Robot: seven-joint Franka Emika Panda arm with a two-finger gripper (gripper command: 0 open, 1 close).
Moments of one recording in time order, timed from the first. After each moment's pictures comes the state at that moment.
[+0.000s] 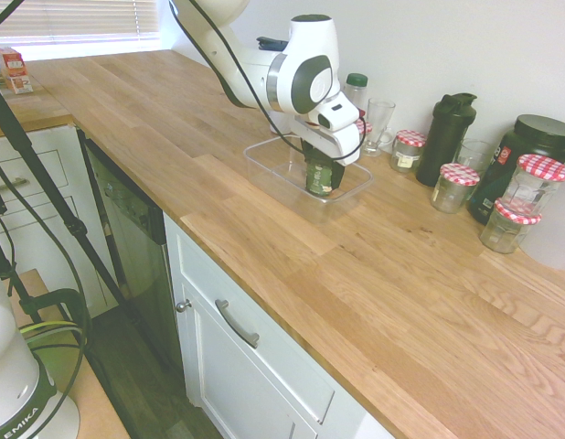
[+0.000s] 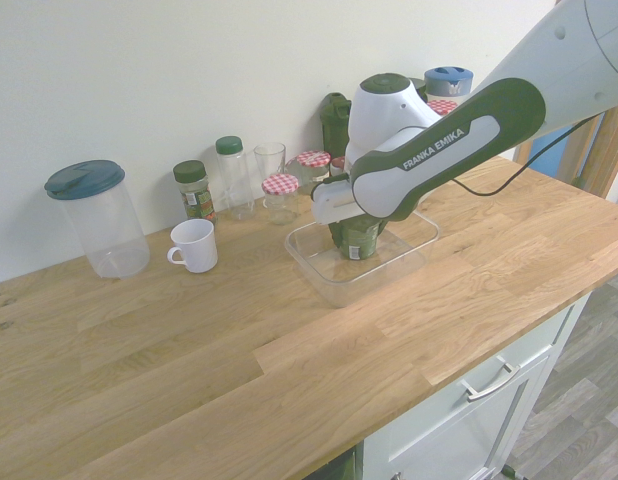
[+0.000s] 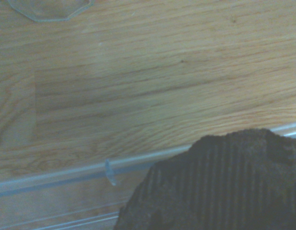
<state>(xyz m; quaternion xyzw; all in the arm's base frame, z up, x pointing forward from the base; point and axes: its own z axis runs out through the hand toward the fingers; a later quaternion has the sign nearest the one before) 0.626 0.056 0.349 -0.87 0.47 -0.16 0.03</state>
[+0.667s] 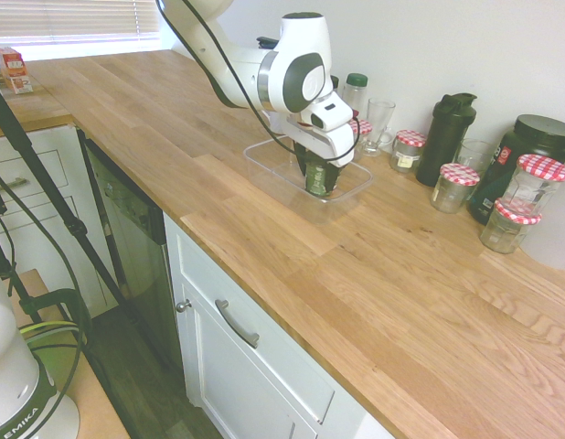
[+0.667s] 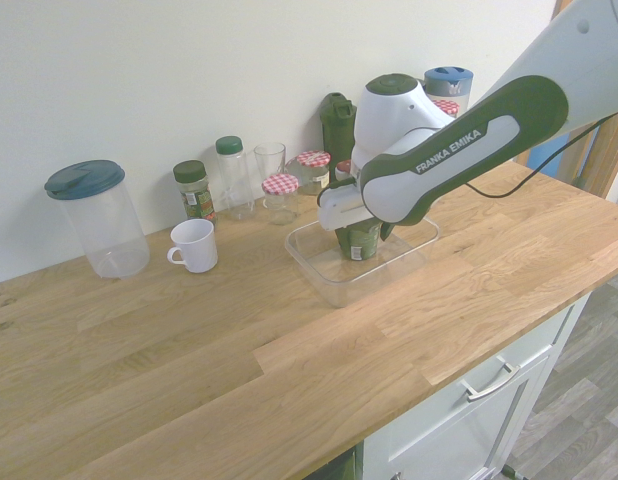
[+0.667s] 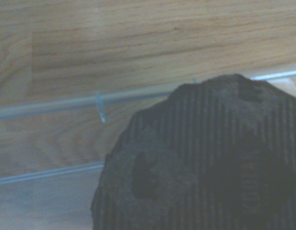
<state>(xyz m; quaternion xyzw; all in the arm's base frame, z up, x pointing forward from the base) 0.596 0.055 0.355 -0.87 0.46 -0.15 0.02</state>
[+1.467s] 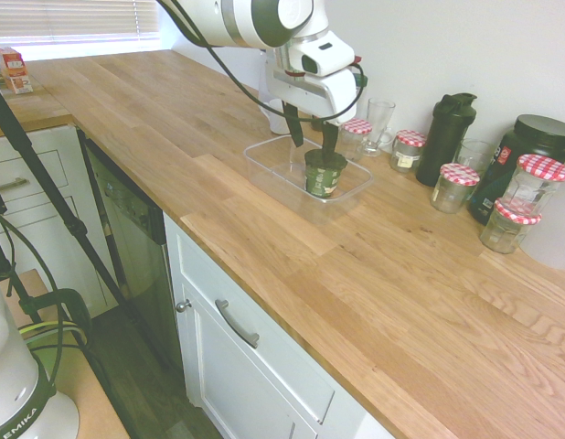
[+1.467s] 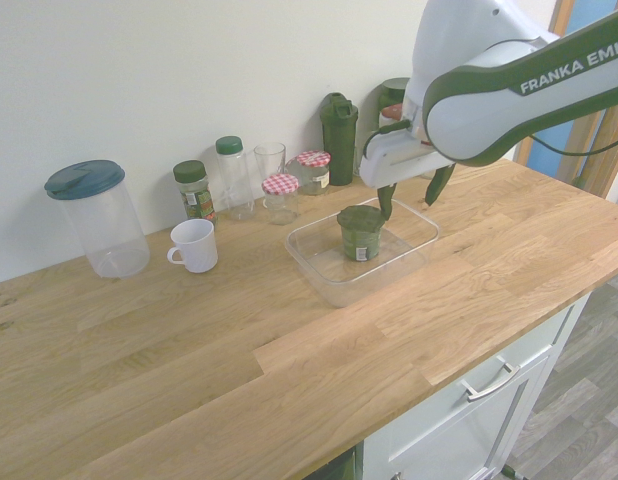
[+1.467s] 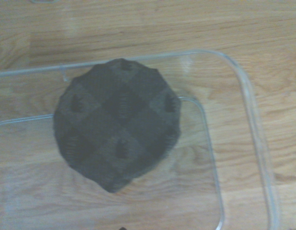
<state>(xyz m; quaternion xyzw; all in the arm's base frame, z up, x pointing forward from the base) 0.519 0.014 0.466 -0.87 0.46 -0.15 0.01</state>
